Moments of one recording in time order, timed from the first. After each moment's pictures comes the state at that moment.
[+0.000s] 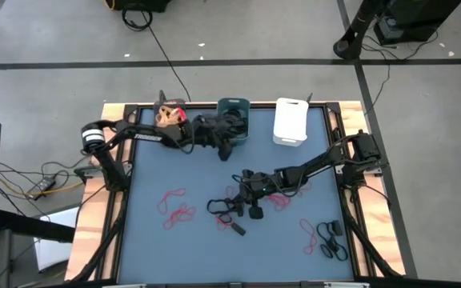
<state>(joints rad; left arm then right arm) 0.33 1.71 0.95 0.26 0.10 -0.26 0.14 1.85 0.80 0.41 -0.06 0.05</state>
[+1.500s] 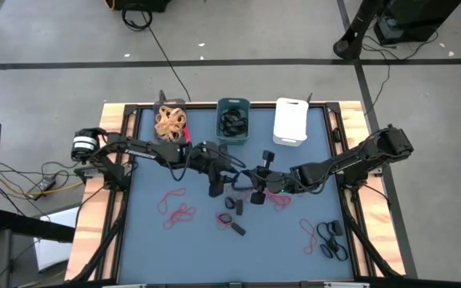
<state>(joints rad) 0.05 1.62 0.95 0.13 0.17 -0.03 0.23 1.54 0.80 0.16 0.61 0.00</state>
